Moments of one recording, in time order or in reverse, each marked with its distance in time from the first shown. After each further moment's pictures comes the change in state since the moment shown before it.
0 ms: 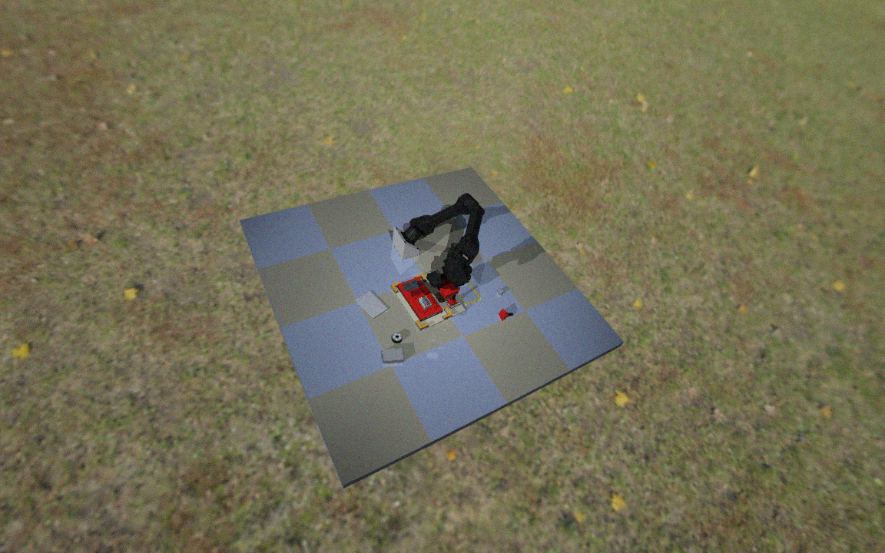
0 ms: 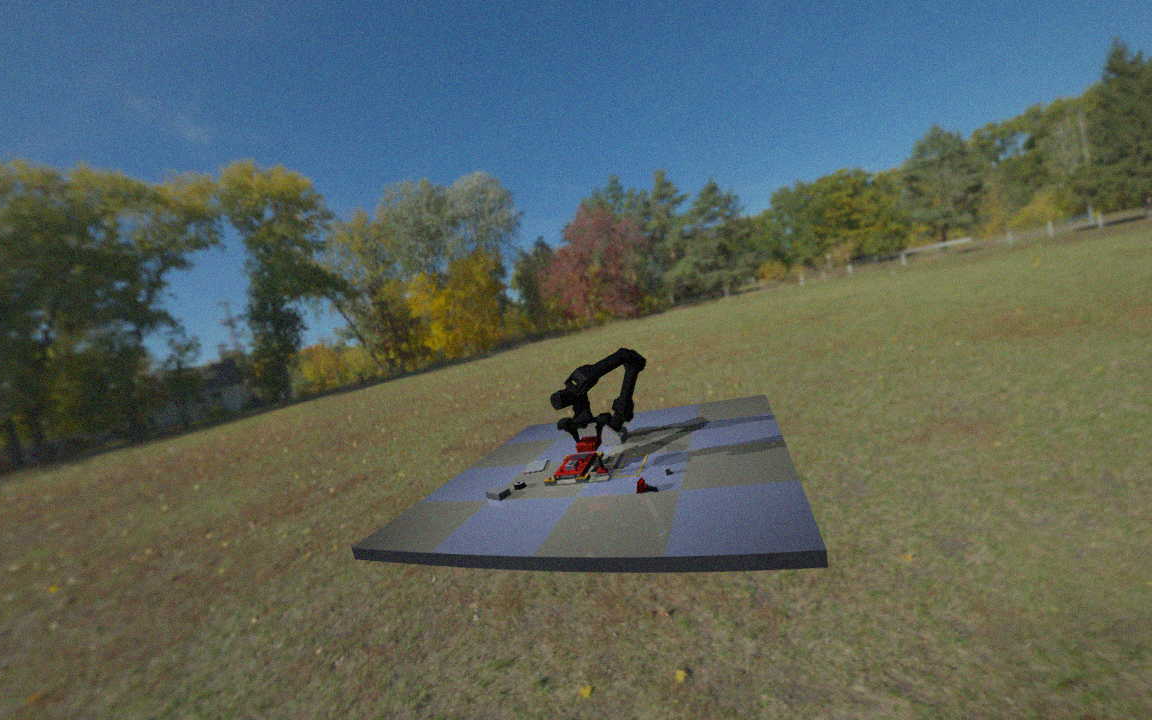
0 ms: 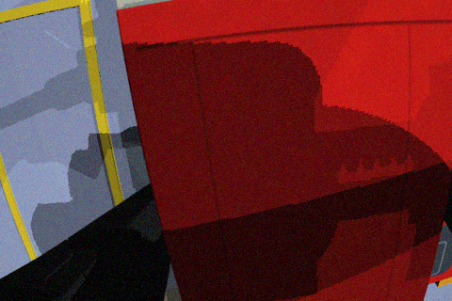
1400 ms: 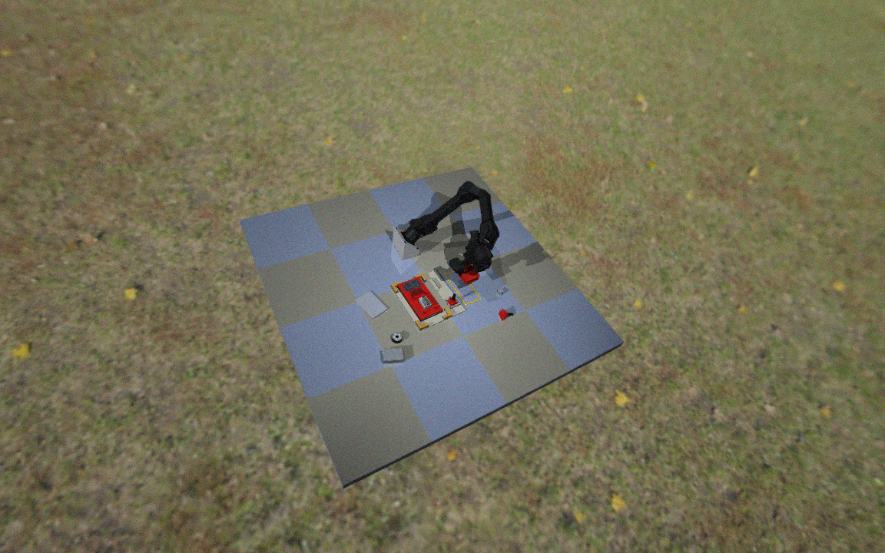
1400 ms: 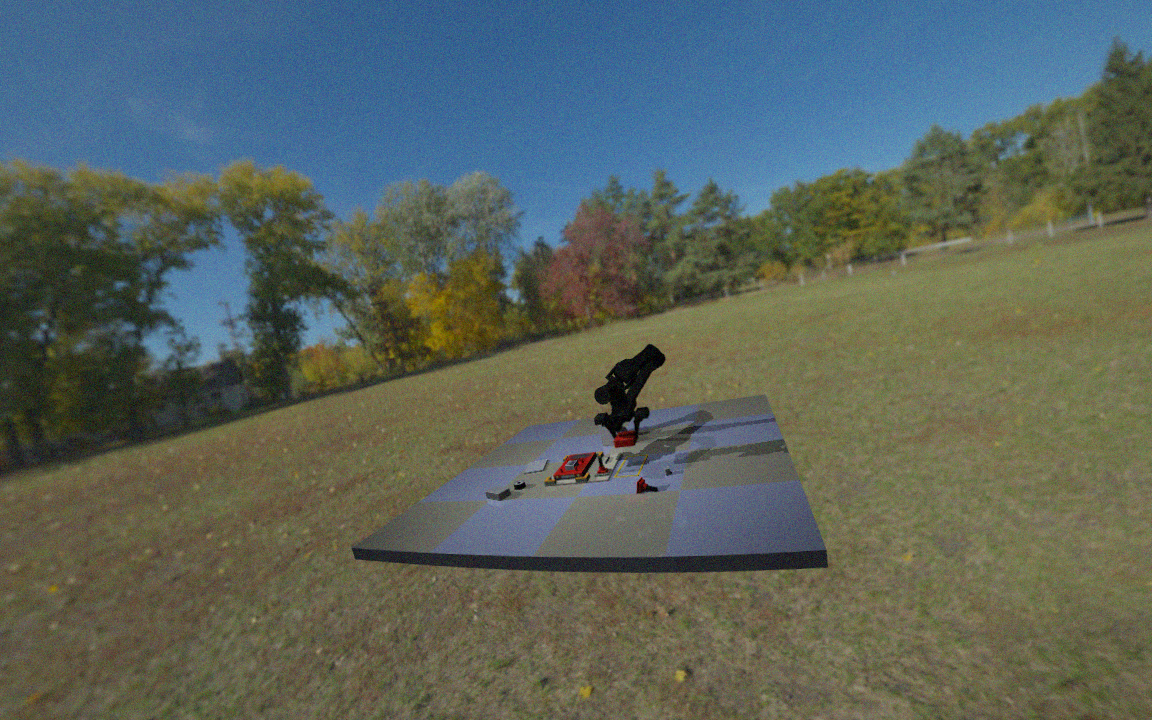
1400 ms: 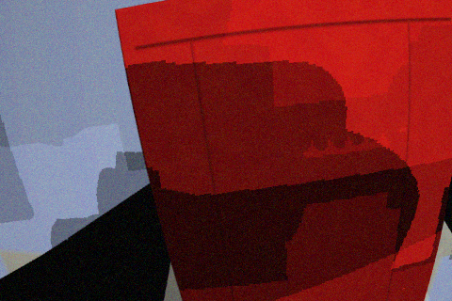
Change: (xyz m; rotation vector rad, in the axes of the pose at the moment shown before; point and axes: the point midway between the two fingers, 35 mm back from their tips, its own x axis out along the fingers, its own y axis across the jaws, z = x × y) arm 0.005 0.128 -0.029 -0.005 -0.003 0.016
